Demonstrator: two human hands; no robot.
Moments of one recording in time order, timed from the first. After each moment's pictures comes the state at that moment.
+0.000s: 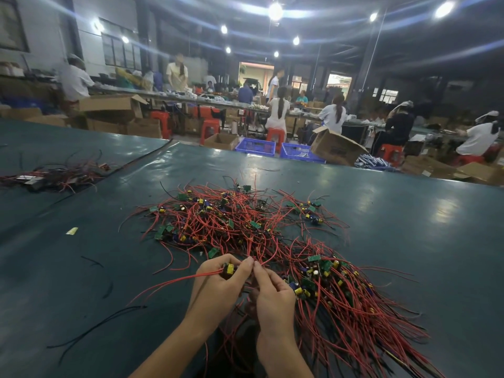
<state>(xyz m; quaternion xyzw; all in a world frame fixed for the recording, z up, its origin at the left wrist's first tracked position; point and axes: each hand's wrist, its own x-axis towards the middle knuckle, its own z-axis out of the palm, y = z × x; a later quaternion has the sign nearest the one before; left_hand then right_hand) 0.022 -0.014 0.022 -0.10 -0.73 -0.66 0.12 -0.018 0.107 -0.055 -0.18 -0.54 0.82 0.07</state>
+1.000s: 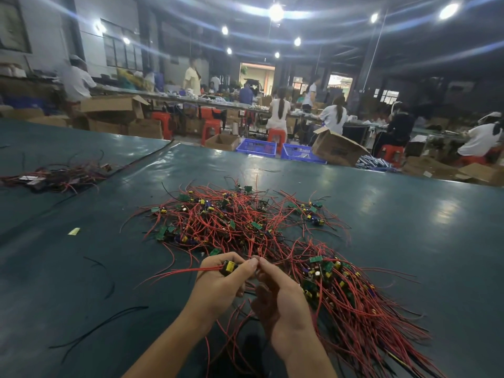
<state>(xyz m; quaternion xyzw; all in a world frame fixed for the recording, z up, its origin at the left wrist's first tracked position) 0.026 -0.019 0.038 -0.13 -0.68 -0.72 0.05 0.042 0.099 0.029 -0.11 -0.52 0.84 -0.04</state>
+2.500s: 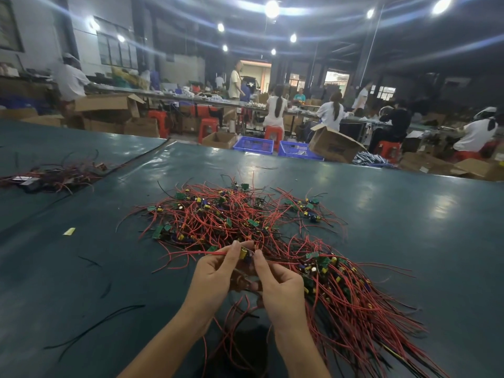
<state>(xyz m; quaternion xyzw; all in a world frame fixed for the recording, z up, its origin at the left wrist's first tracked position) 0.025 -0.013 0.035 -0.09 -0.58 -0.81 -0.01 0.050 0.091 0.038 -0.07 -0.63 0.76 0.11</state>
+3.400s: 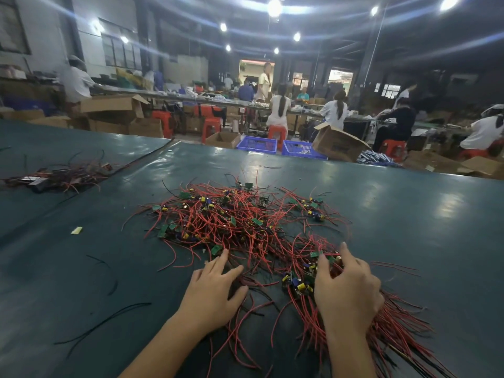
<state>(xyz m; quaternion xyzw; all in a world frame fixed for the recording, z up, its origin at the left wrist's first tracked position) -0.003 -0.037 -0.021 -0.15 -0.98 -0.14 0.05 0.053 0.158 0.043 -0.29 -0.86 0.30 0.31</state>
